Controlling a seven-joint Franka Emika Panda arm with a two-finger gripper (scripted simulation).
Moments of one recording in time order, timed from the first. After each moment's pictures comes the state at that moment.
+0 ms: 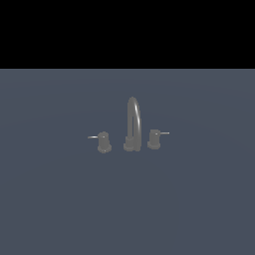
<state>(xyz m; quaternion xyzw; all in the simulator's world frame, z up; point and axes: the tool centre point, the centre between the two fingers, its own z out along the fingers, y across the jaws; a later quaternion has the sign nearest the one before) -0.254 0.016 0.476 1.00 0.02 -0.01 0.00</state>
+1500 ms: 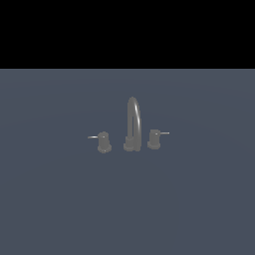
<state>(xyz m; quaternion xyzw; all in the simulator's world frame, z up) -0.198 0.018 0.458 1.00 -0.05 -0.01 0.01</state>
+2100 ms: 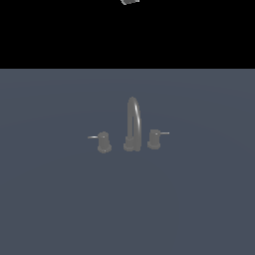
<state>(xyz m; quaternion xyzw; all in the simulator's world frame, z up) -0.106 -0.005 0.404 0.98 -0.20 -0.01 0.01</state>
